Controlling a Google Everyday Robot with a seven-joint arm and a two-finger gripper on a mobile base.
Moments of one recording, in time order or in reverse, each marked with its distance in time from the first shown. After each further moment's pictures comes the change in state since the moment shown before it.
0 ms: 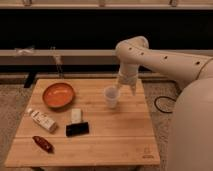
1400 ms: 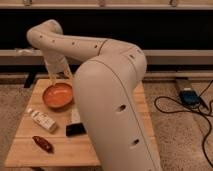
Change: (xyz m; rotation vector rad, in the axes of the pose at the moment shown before) arm 0.042 0.332 -0.043 0.041 -0.075 -0.587
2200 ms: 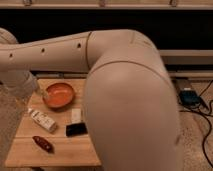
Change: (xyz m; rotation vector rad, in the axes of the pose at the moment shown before) arm 0.144 0.097 -0.062 -0.020 0.033 -0.191
